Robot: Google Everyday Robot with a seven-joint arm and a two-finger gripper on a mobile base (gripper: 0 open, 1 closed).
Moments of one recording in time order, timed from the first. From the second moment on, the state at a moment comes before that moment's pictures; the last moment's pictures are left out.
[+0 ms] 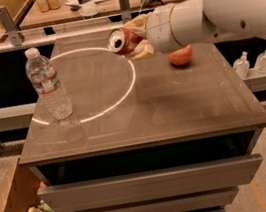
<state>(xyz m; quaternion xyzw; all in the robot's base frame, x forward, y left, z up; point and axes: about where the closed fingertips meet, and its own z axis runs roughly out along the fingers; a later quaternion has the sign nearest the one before) 0.631 -0.030 0.967 -0.66 0.52 -0.05 0.54</state>
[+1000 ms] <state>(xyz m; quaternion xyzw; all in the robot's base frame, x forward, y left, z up) 0.624 -0.044 0.947 -0.82 0.43 -0.03 0.36</state>
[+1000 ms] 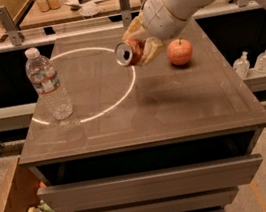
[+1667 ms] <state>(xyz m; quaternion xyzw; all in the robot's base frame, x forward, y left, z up) 0.579 -0.021 0.915 -0.89 0.37 -0.03 0.27</state>
